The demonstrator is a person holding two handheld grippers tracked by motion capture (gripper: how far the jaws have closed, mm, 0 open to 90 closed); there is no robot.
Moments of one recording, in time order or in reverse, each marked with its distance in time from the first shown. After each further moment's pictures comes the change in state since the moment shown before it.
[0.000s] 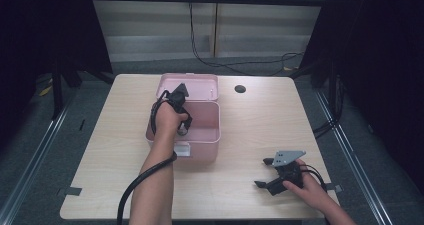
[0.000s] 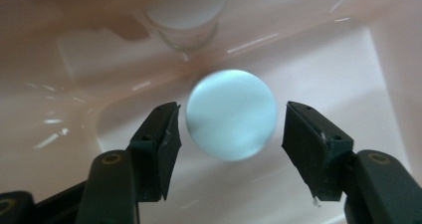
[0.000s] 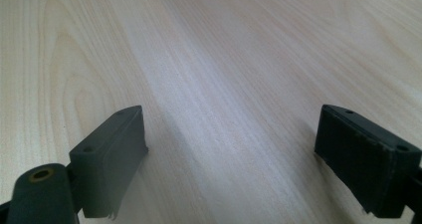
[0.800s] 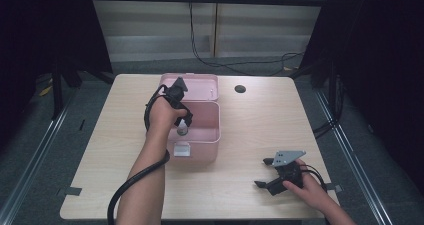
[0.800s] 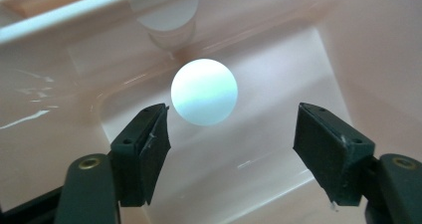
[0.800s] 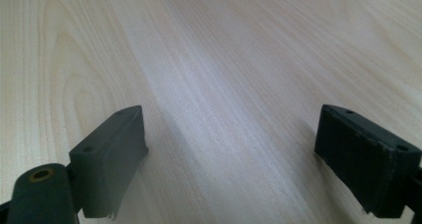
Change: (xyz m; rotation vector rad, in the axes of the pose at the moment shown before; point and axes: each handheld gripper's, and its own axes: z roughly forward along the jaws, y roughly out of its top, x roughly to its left) left arm -0.006 -0.005 -0.038 -0.030 -0.038 0.046; right arm 0.000 0.000 0.000 0.002 0.000 0.000
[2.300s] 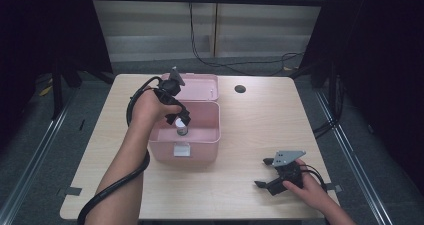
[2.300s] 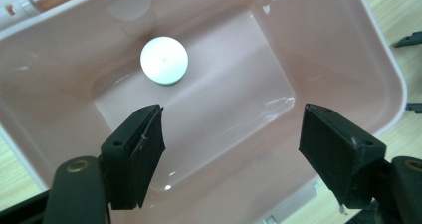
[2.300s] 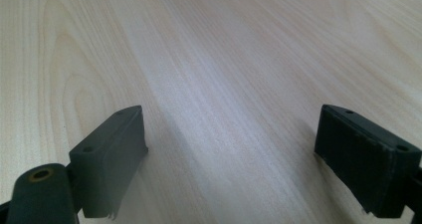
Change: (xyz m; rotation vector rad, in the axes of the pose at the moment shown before) left arm -0.013 -0.020 -0.064 -0.003 -0.085 0.114; right arm 0.000 0.000 0.000 -0.001 0.001 0.000
